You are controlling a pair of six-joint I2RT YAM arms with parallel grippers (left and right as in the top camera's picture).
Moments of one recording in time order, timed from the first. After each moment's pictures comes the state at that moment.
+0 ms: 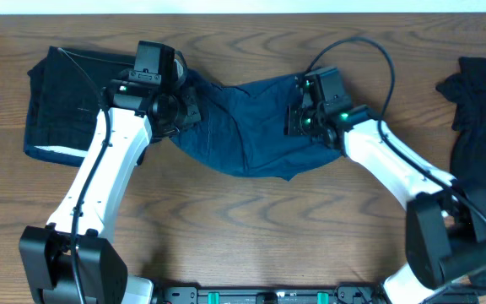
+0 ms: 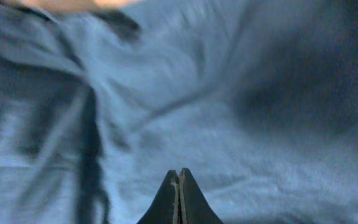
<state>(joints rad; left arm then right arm) -0.18 1.62 1.39 -0.91 0.21 -0.46 0.39 1.79 1.16 -0.38 -0.20 0.44</state>
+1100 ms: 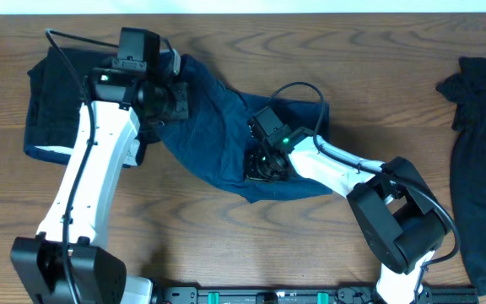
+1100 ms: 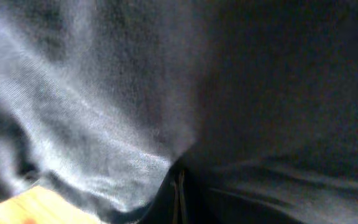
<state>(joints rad) -0.14 1.62 1.54 -1.06 0.21 -0.21 0.65 1.96 1.17 -0.48 -0.34 0.73</state>
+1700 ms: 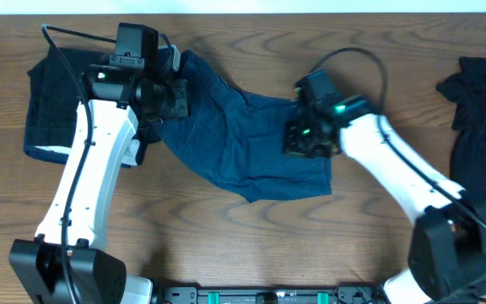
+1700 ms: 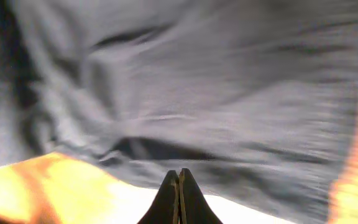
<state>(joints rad) -0.14 1.62 1.56 -1.08 0.21 -0.20 0.40 1.73 1.30 -0.89 -0.25 0.54</state>
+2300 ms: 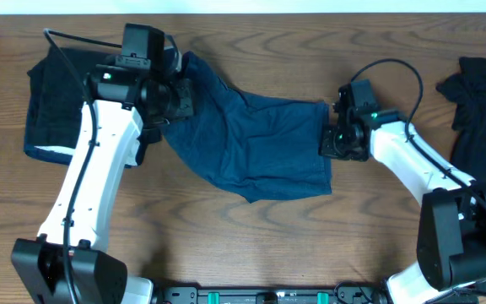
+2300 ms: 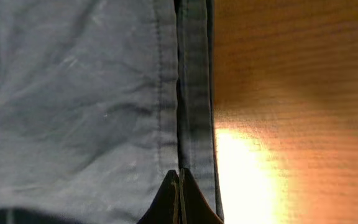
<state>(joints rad) -0.18 1.62 1.56 -1.08 0.21 -0.33 0.22 1.74 1.04 -0.58 -0.16 0.41</state>
